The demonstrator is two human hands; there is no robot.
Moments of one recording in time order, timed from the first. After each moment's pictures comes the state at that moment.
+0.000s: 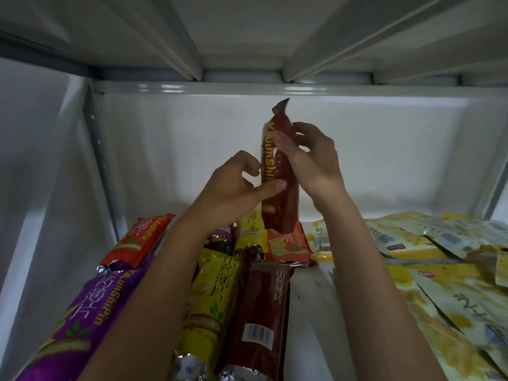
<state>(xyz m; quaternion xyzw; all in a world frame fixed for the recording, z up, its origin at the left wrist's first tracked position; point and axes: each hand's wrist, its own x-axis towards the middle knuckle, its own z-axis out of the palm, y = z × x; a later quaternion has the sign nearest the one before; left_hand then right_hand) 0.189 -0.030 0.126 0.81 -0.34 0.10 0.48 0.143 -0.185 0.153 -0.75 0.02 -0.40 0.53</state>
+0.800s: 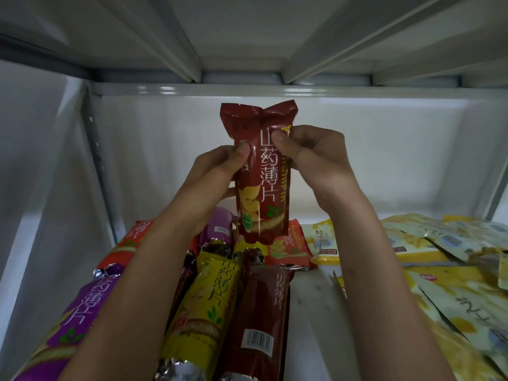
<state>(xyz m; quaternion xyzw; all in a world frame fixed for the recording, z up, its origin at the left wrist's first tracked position) 0.186 -0.015 0.138 0.67 -0.29 0.01 0.68 0.134 -0.188 0.158 -0.71 -0.07 -0.37 0.59</state>
